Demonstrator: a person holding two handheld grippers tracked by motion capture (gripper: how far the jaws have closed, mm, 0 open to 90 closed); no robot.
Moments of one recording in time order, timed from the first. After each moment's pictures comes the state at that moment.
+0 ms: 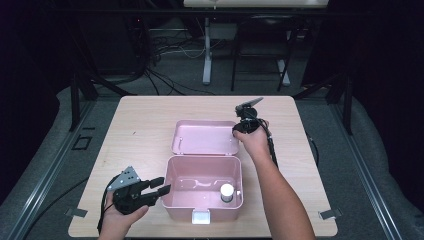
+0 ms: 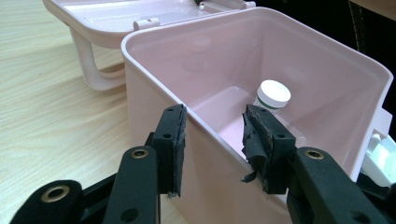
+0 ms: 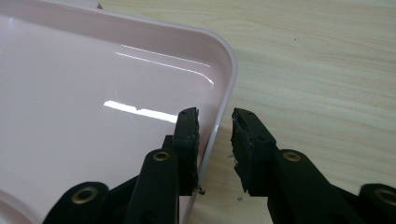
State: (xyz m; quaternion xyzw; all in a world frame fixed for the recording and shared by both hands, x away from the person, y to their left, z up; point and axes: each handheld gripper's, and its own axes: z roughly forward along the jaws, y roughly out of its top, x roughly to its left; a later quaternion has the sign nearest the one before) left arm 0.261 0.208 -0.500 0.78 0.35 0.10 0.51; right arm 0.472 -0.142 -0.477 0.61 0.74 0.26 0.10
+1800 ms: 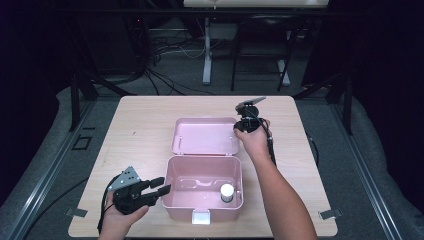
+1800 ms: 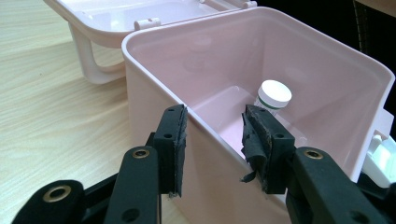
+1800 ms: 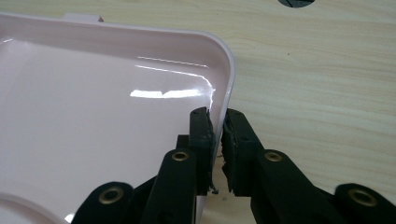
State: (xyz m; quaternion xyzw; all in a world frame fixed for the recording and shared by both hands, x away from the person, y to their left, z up) left arm 0.260 0.207 -0.500 0.78 0.35 0.10 0.51; right arm 0.465 -0.142 -0.464 0.62 0.72 0.29 0.12
